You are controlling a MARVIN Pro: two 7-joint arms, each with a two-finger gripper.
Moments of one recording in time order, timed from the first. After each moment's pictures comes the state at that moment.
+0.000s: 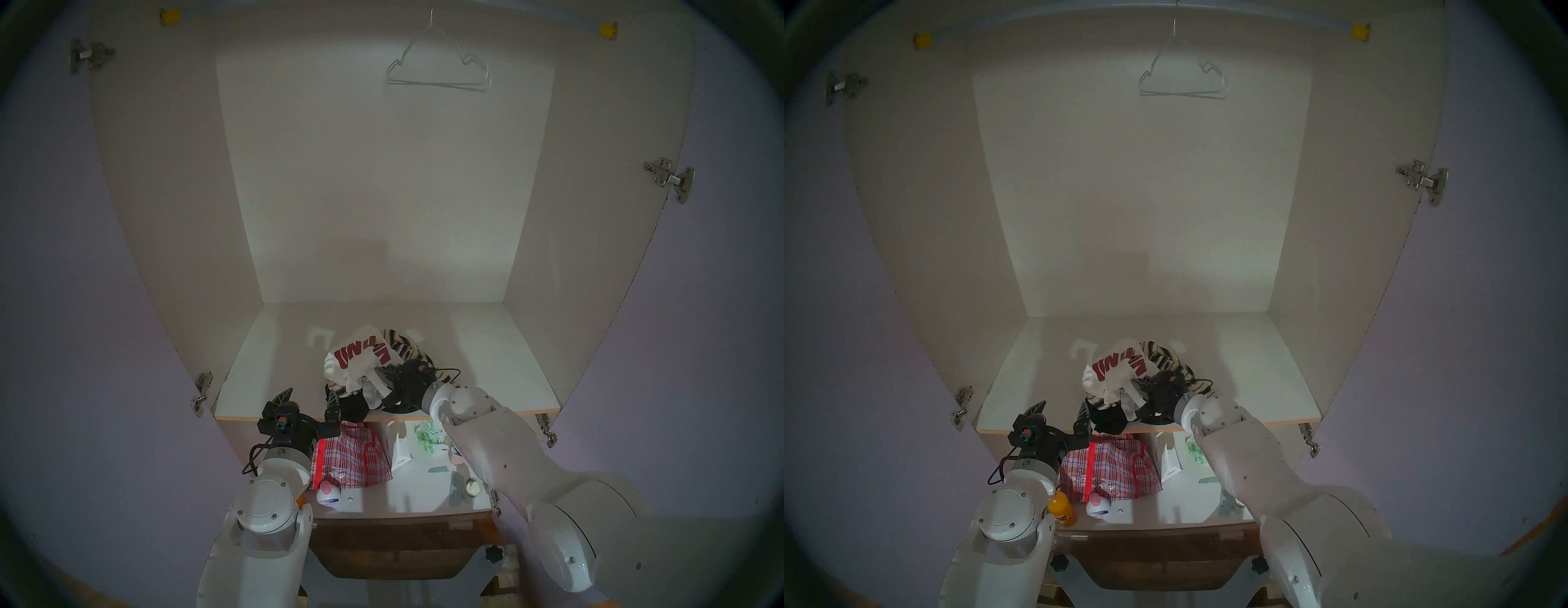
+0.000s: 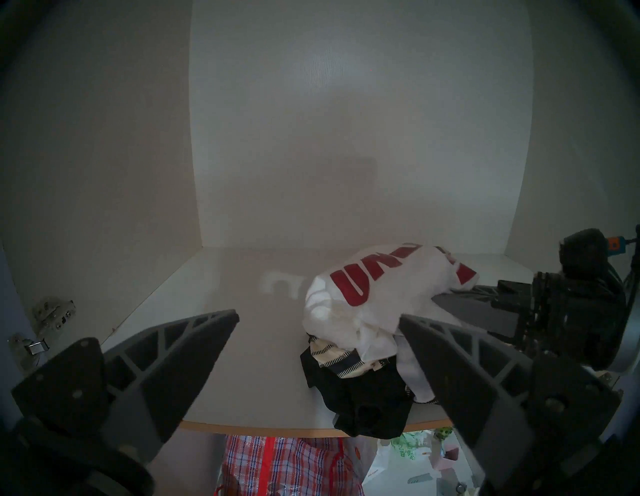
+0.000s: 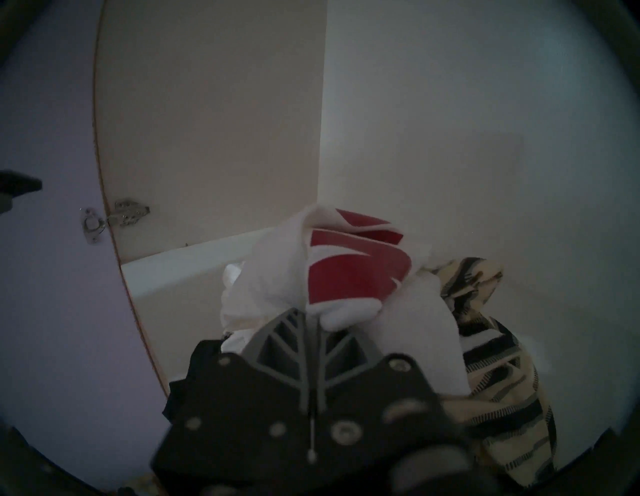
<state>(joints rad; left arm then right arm) 1.91 -1.57 -1.54 -1.78 -0.01 -0.02 0.03 -1.06 -1.51 1.20 -0.68 0.06 -0.30 0.56</state>
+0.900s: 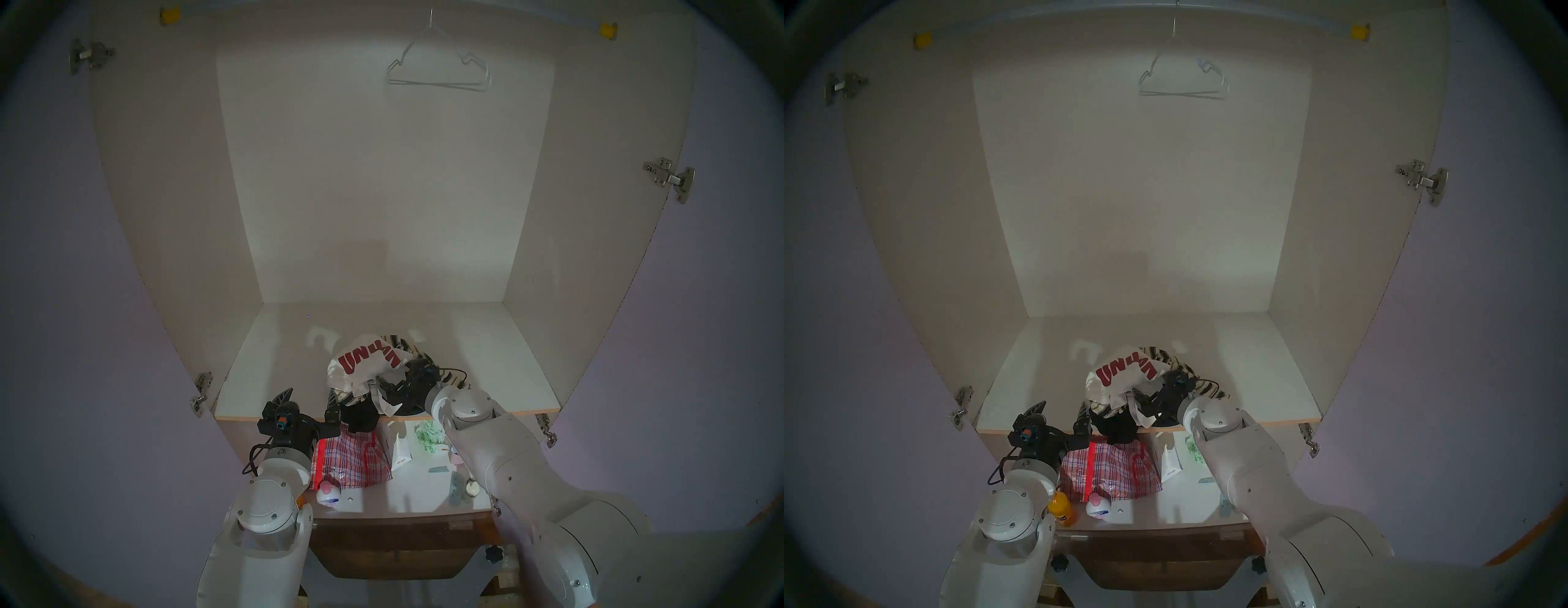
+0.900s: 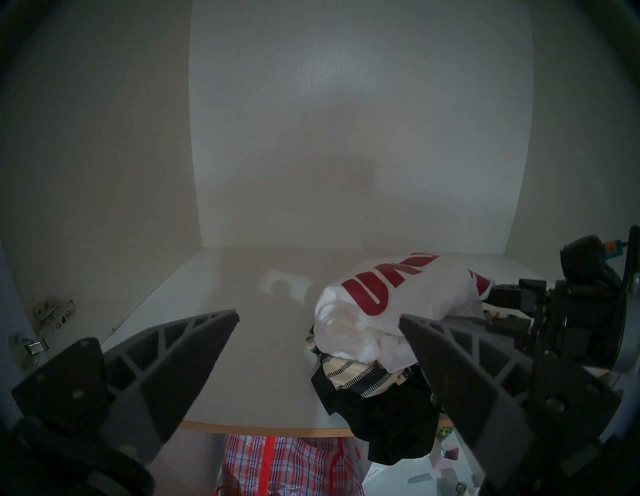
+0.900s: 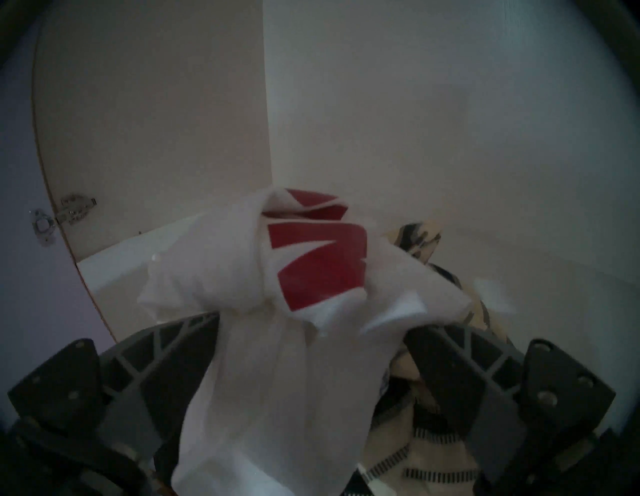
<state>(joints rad) 1.91 -1.57 -1.54 -1.78 -0.01 -0.02 0.03 -1.10 -1.54 1.23 -0.80 0.06 -0.13 0.42</state>
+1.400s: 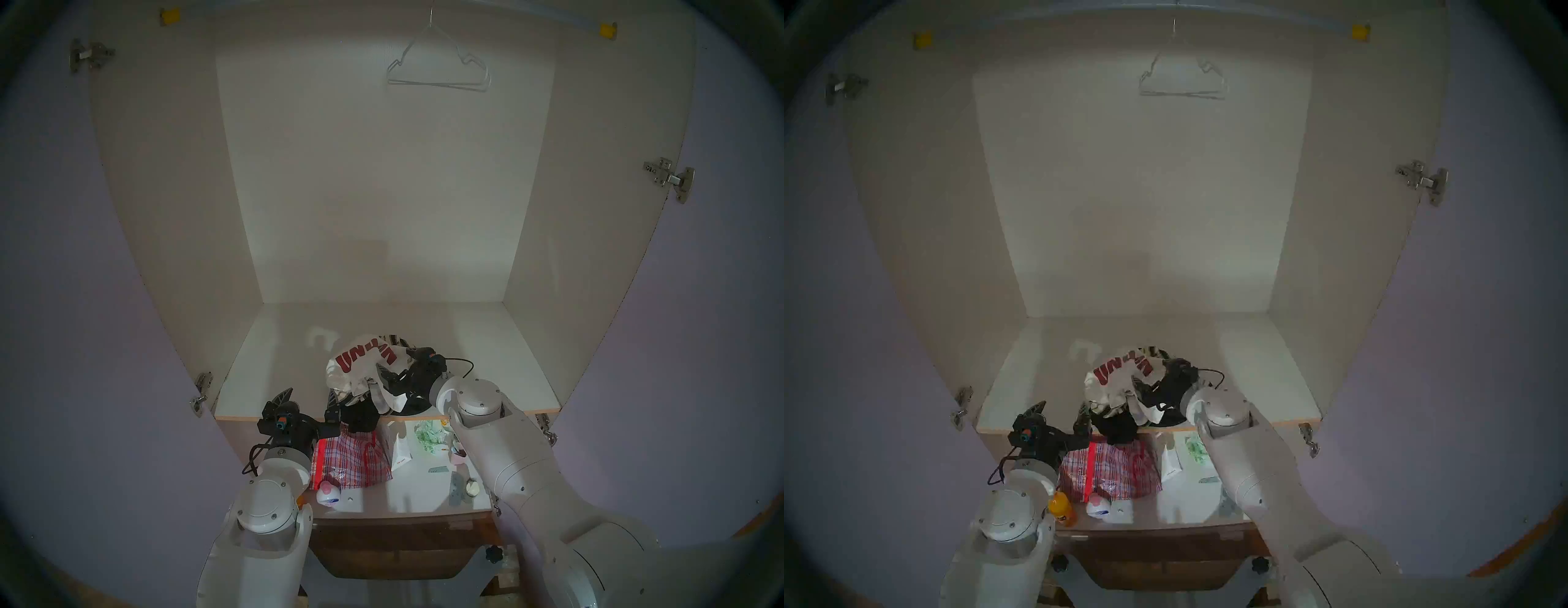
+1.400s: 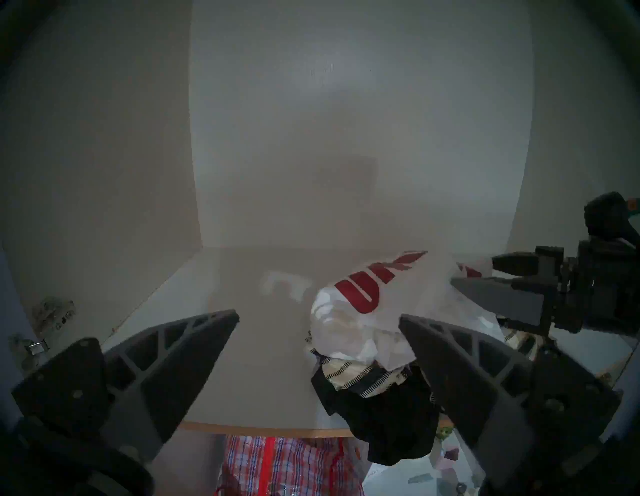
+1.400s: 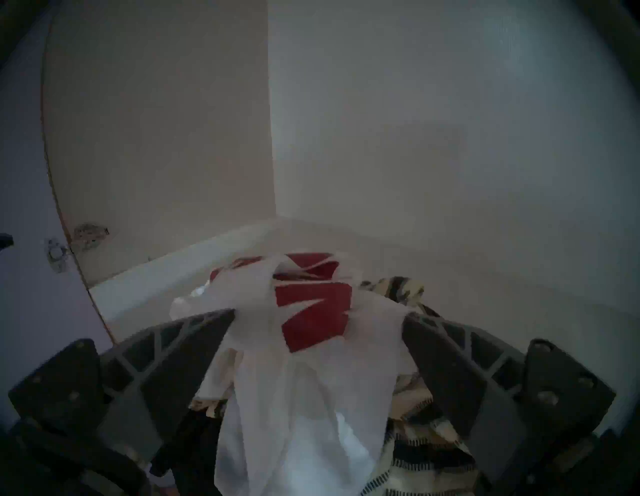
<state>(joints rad) 1.92 -1.57 -1.54 -1.78 -0.01 -0.02 0.03 -1.15 -1.52 1.25 -0.92 0.06 -0.03 0.43</state>
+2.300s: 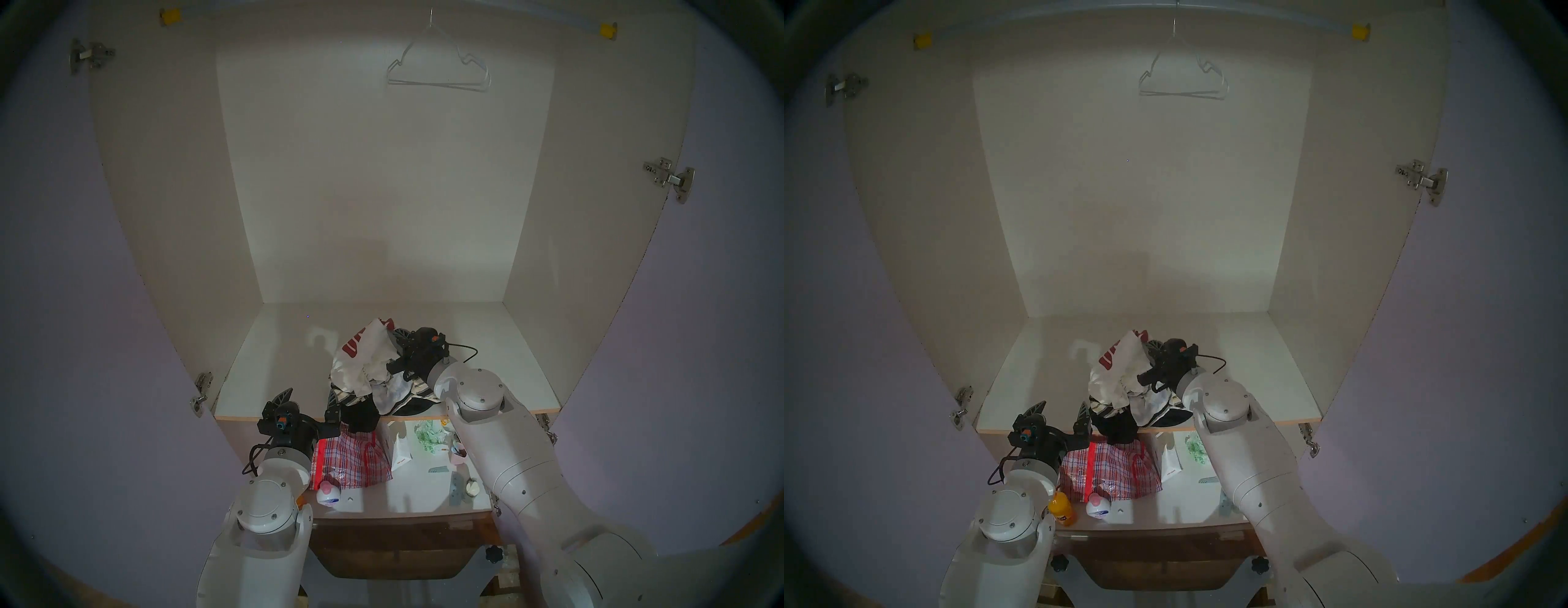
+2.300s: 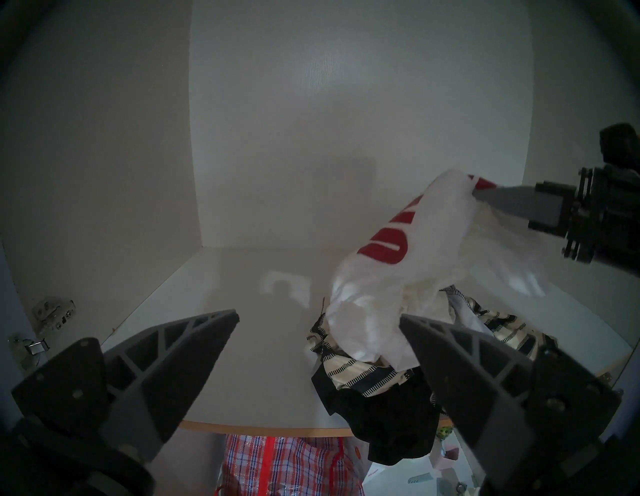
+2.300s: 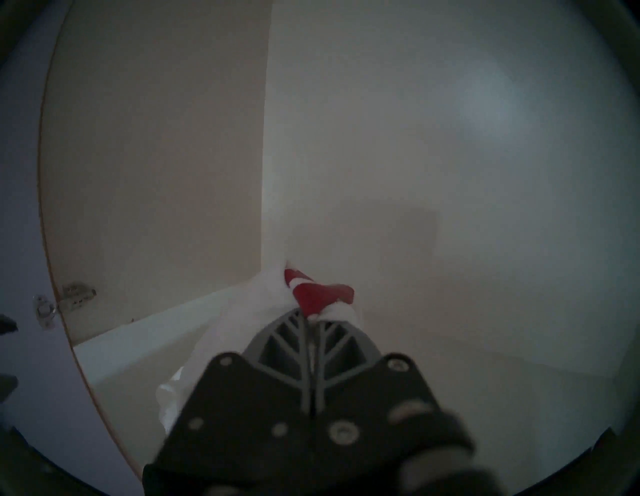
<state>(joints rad) 1.92 -1.57 -1.54 -1.78 -0.01 -0.02 0.04 -1.23 -1.52 1.28 -1.18 0.05 -0.11 0.33</state>
